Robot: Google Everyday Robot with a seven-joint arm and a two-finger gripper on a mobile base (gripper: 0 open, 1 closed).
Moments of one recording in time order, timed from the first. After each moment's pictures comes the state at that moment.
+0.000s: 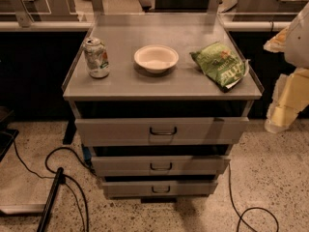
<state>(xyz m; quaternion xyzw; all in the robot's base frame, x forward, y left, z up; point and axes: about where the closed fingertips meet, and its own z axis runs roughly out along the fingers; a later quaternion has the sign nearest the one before) 0.438 -0.217 0.976 -0.60 0.78 -0.03 0.16</state>
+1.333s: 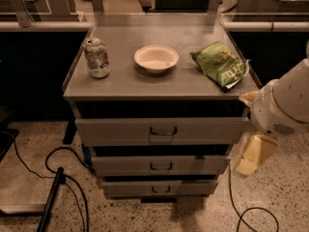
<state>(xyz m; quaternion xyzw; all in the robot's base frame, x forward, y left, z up) 0.423 -0.195 0.855 -0.59 0.78 0.00 0.18</state>
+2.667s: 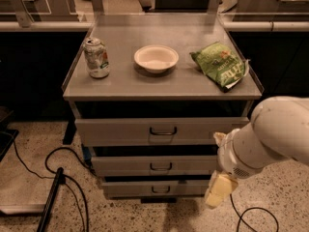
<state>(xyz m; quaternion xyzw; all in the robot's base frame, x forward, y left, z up) 0.407 -0.158 0.740 -0.59 0.79 0.03 0.18</state>
